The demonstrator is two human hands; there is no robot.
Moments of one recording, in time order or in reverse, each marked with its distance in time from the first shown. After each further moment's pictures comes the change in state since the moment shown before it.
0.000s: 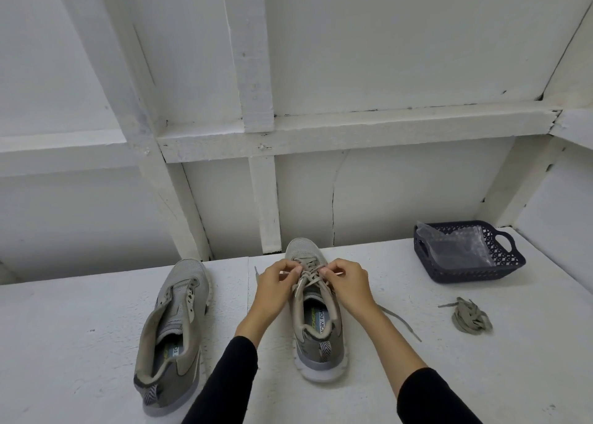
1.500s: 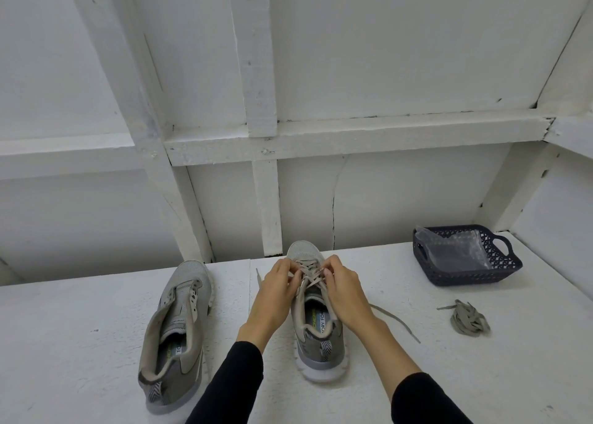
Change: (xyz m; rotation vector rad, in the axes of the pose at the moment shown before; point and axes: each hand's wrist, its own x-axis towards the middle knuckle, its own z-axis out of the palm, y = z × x) left_hand -0.009 -0.002 -0.004 0.338 -0.031 0.177; right_hand -0.015 -0.004 0.005 -0.254 -0.056 -0.194
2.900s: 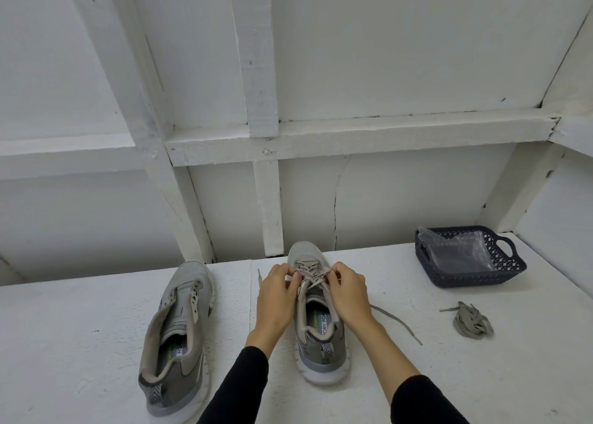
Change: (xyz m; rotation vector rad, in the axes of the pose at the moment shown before) left_hand -0.003 -0.001 0.012 -0.015 0.155 -0.117; right_hand 0.003 0.000 0.006 0.035 0.109 0.169
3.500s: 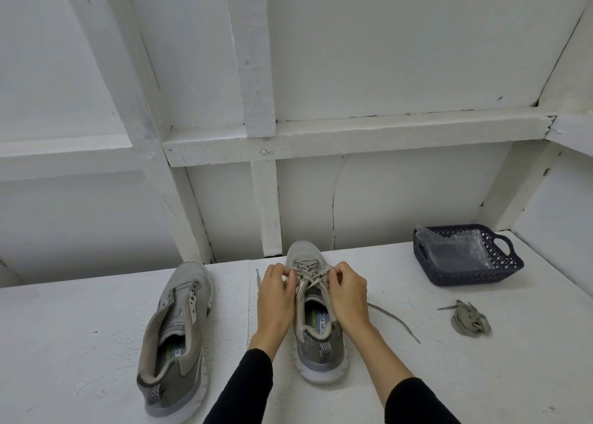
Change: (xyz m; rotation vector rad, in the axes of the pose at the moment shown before) left_hand -0.003 0.001 0.007 -0.026 0.121 -0.022; right_hand -0.005 0.003 0.005 0.078 0.132 0.031
